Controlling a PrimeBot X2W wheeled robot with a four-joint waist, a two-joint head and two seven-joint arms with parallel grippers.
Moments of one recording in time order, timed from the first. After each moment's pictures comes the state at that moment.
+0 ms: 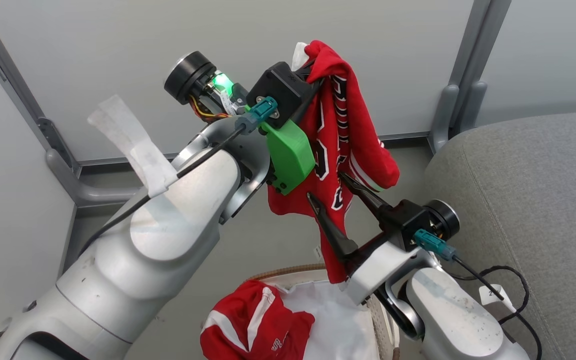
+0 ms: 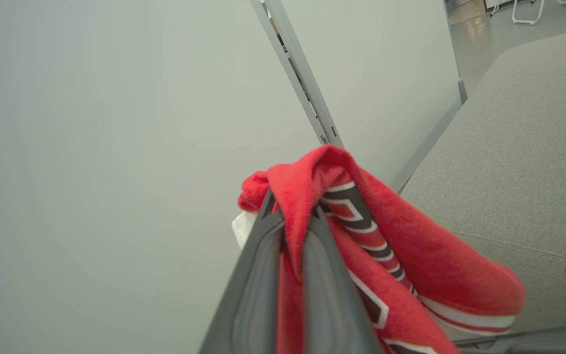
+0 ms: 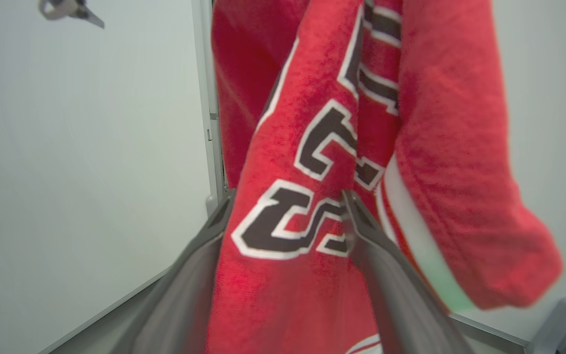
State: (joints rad) left arm -0.95 0.16 -0.86 0.38 -0.39 -0.08 0.06; right arm -0.43 -0.05 0.52 0.35 0.25 0.13 -0.26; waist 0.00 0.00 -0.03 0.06
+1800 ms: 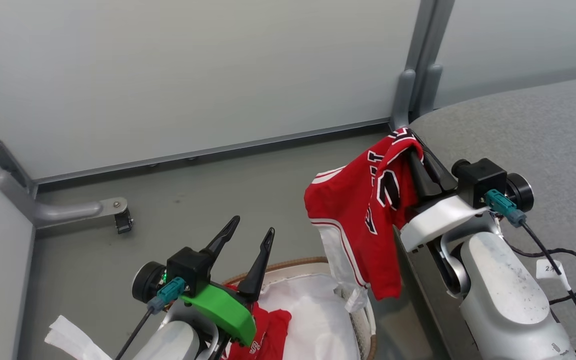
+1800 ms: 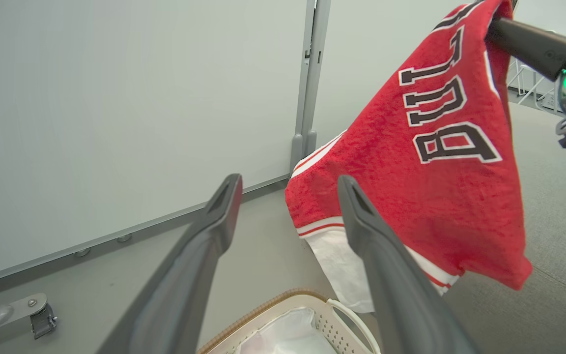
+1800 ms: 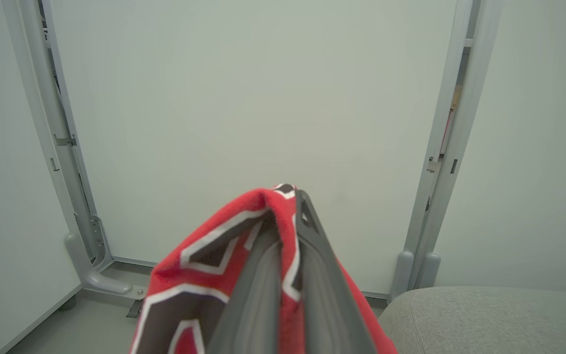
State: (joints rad) left arm -0.31 0.21 -0.67 0.36 -0.52 -0.07 -0.26; right arm -0.46 -0.05 0.20 0.39 0.16 0.13 -0.26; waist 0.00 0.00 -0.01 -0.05
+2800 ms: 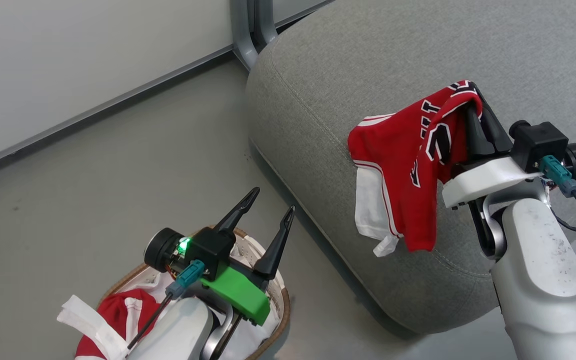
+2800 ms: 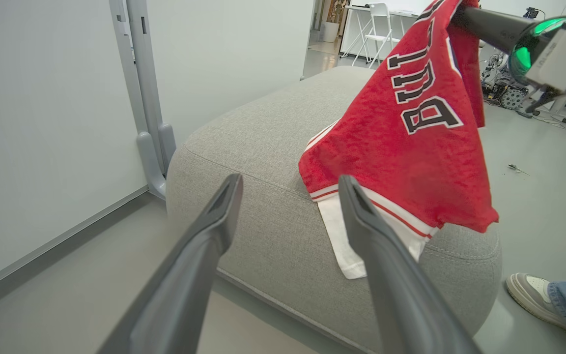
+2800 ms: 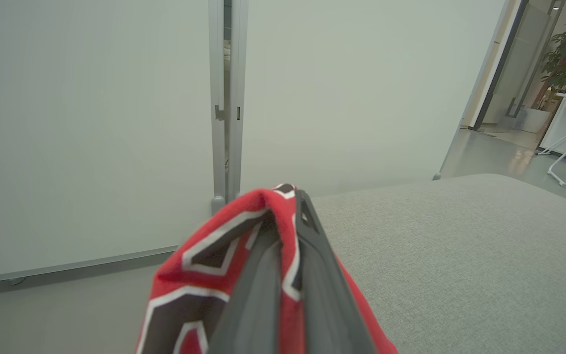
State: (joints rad) left arm -0.36 0.16 -0.64 0.32 -0.37 -0.11 -0.26; right arm -0.53 -0.05 0.00 0.37 0.06 0.13 -0.26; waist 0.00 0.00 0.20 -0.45
